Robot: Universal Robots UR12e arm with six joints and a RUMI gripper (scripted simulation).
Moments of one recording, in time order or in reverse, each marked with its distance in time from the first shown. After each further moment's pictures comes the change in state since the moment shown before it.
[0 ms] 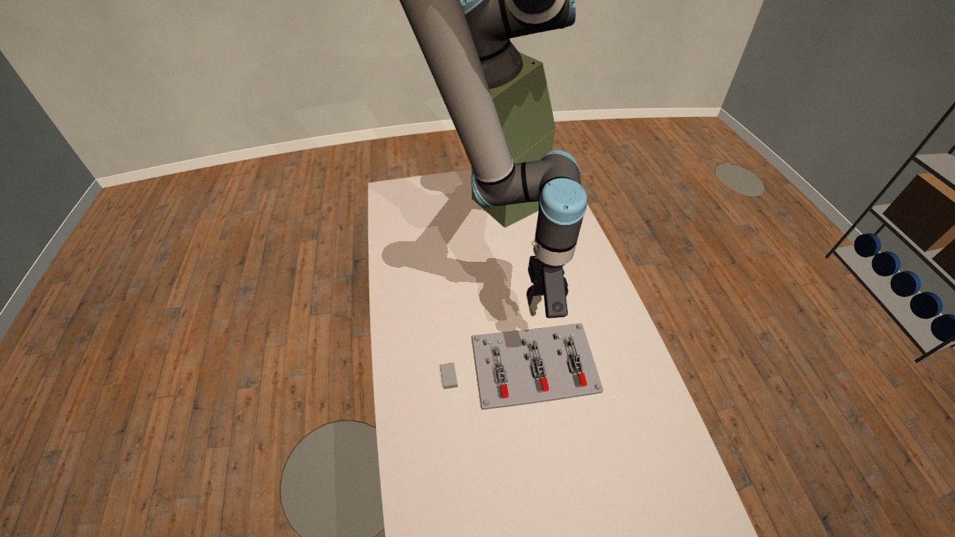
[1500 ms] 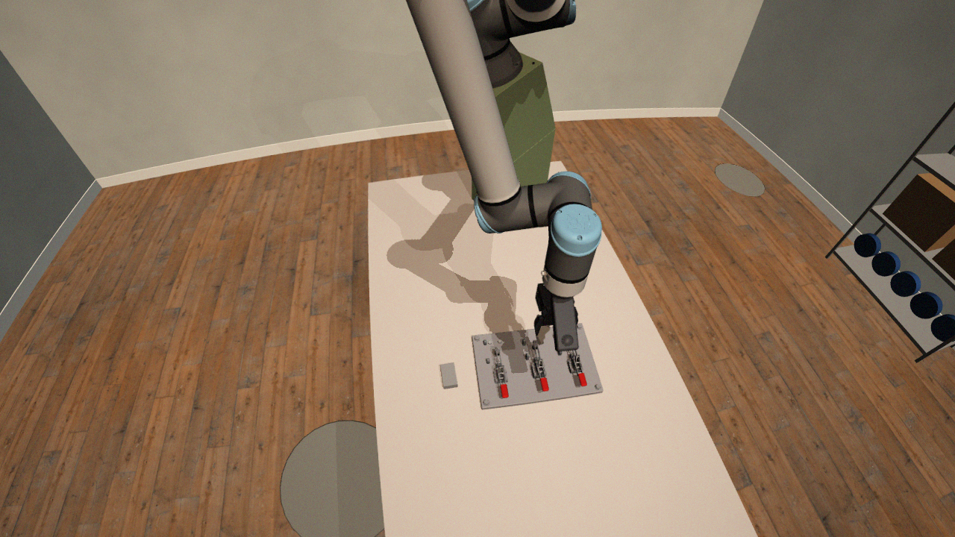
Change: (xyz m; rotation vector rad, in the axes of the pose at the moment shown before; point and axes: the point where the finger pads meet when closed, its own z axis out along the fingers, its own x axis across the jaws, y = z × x) arm 0.001 -0.089 -0.004 0.012 0.001 0.001
